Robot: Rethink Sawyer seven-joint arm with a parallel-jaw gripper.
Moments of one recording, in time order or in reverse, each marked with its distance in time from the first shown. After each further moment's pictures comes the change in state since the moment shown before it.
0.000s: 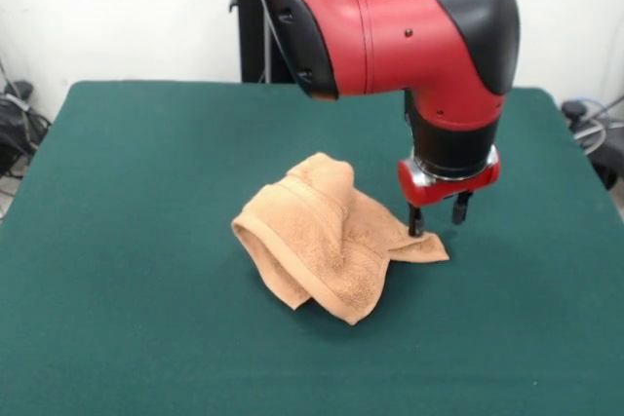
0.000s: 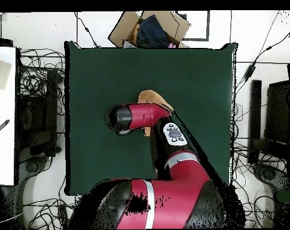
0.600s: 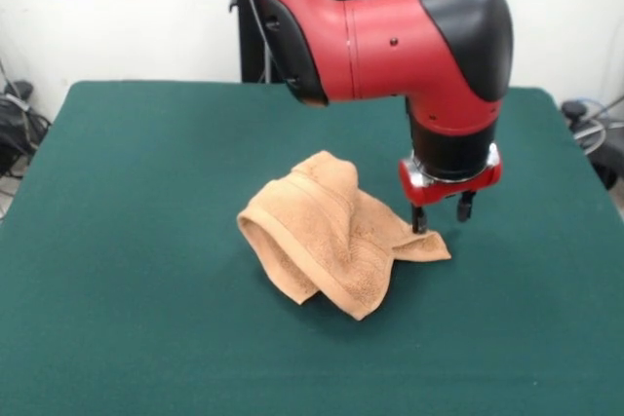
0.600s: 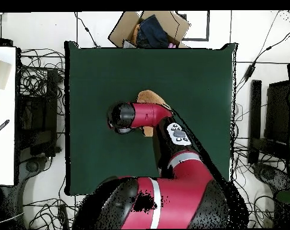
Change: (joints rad) arm -0.017 0.012 0.007 0.000 0.072 0.036 0.000
